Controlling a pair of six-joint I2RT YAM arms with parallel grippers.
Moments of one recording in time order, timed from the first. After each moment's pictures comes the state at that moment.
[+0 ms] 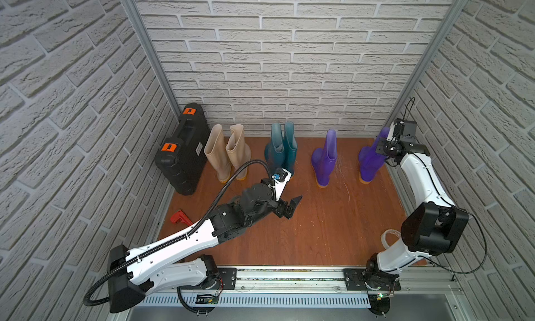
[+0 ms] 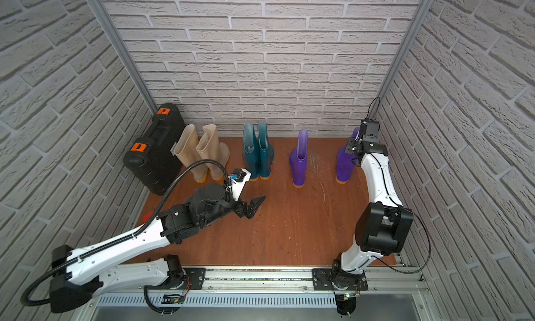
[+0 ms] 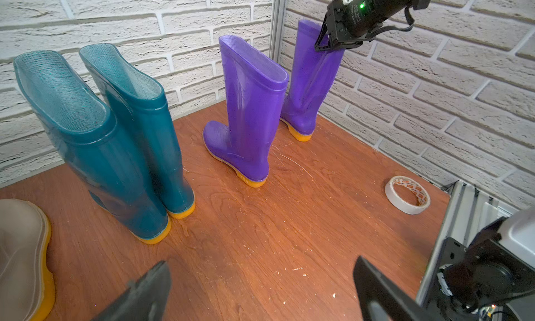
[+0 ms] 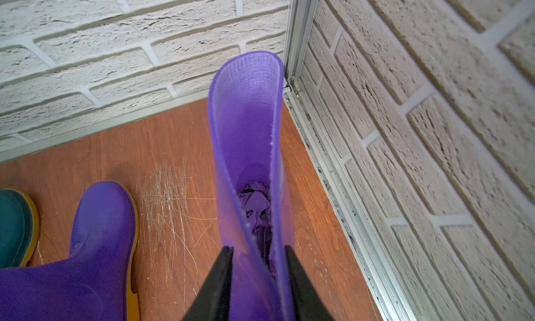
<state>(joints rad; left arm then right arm) -1.05 1.04 0.93 -0.24 -0.22 -0.17 -0.26 1.63 1.54 -0.66 0.11 0.13</state>
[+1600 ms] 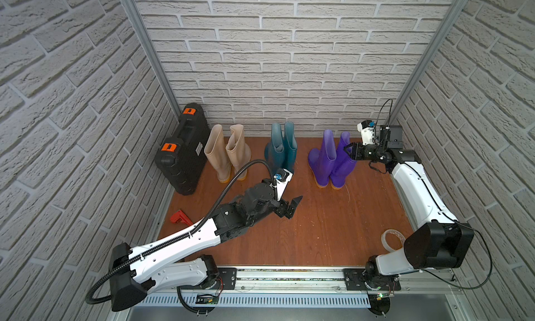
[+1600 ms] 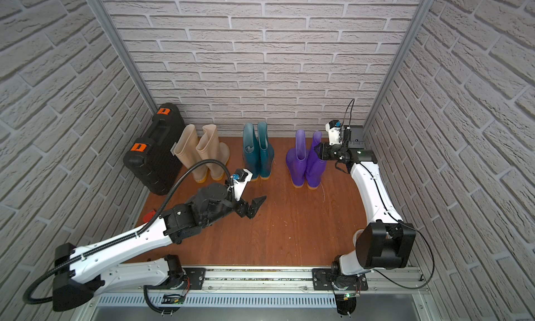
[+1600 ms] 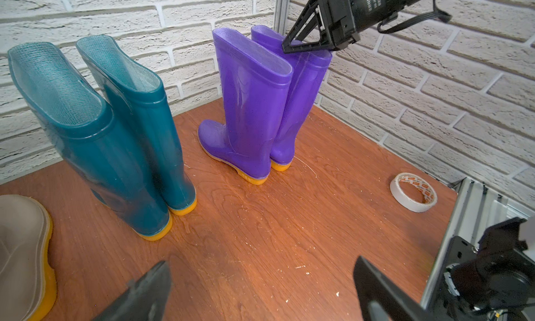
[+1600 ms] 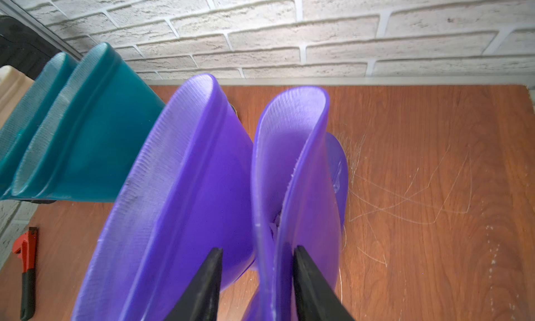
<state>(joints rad) -1.05 1.06 0.93 -0.24 -0.23 -0.17 -0.09 1.47 1.43 -0.66 -0.39 0.07</state>
